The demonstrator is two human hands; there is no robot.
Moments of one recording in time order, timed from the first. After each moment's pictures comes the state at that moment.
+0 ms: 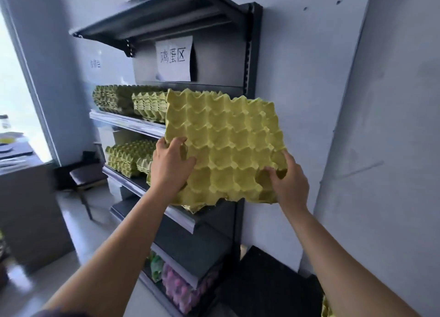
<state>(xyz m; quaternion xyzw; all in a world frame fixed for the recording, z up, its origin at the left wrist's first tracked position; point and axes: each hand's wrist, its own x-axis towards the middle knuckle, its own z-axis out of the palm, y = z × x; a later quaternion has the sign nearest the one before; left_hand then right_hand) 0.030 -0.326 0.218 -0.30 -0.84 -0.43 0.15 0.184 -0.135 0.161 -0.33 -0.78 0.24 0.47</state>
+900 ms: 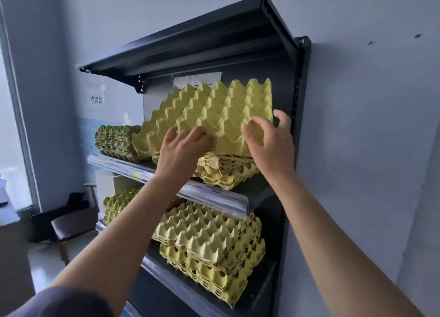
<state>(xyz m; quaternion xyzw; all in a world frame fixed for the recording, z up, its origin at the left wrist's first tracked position) -0.250 -0.288 0.300 -0.50 -0.69 -0.18 0.50 -0.105 -0.160 0.317 -0.22 -0.81 0.09 0.54</state>
